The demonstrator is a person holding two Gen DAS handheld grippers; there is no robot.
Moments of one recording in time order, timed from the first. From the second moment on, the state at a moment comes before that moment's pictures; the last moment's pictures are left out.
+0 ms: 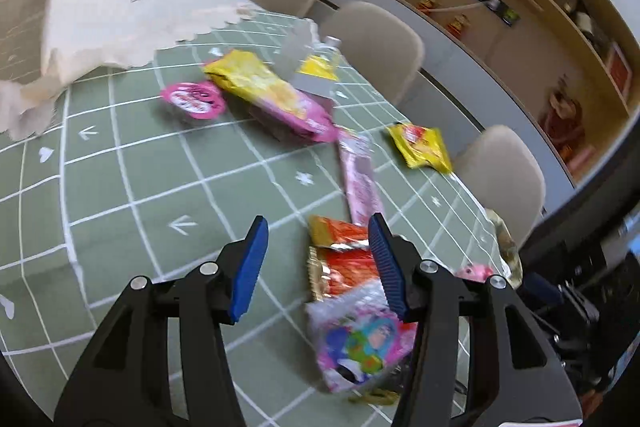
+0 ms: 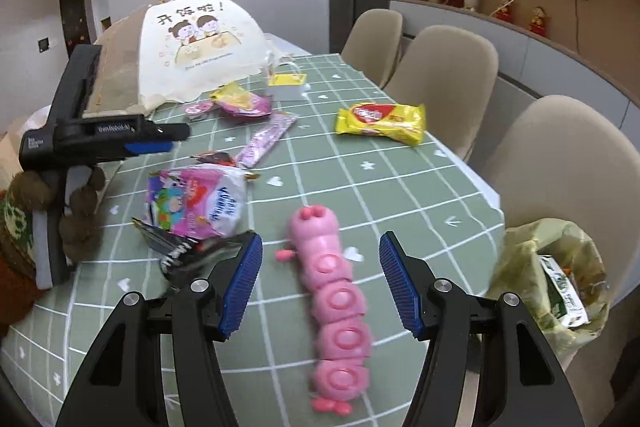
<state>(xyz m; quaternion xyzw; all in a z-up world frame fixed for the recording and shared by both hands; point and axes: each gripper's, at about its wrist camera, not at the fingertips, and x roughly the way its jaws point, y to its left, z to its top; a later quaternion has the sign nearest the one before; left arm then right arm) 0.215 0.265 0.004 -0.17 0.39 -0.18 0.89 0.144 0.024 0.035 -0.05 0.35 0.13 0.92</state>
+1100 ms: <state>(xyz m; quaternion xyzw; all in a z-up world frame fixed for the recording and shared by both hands) 0.334 0.291 0.008 -0.20 0.43 -0.05 0.88 0.307 -0.063 0.028 0.01 0.38 0.21 0.90</state>
